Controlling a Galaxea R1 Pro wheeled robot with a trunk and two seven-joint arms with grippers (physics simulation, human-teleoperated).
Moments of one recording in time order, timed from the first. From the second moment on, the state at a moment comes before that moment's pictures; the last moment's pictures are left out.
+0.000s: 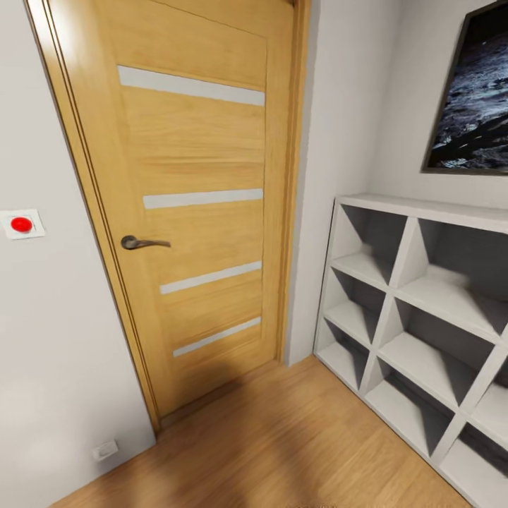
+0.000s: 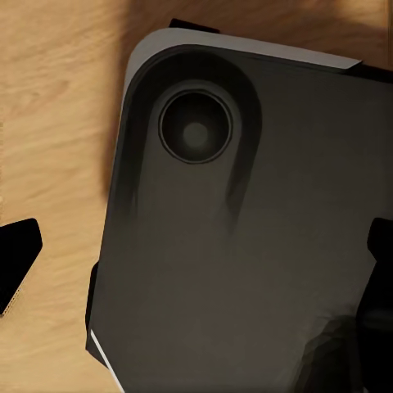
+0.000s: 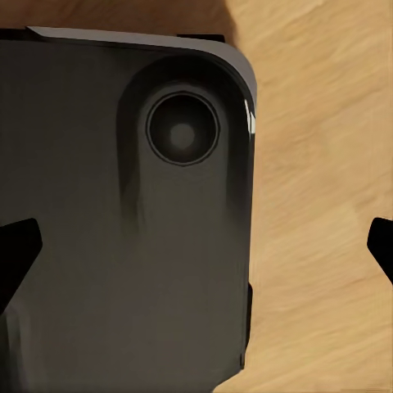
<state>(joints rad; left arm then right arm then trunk) 0.00 0.00 0.01 -0.05 0.21 -0.04 0.00 0.00 -0.02 0.01 0.00 0.00 -0.12 0.00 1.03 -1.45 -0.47</state>
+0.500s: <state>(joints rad) 0.00 0.00 0.01 -0.05 0.21 -0.04 0.00 0.00 -0.02 0.01 0.00 0.00 -0.12 0.00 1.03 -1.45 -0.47</state>
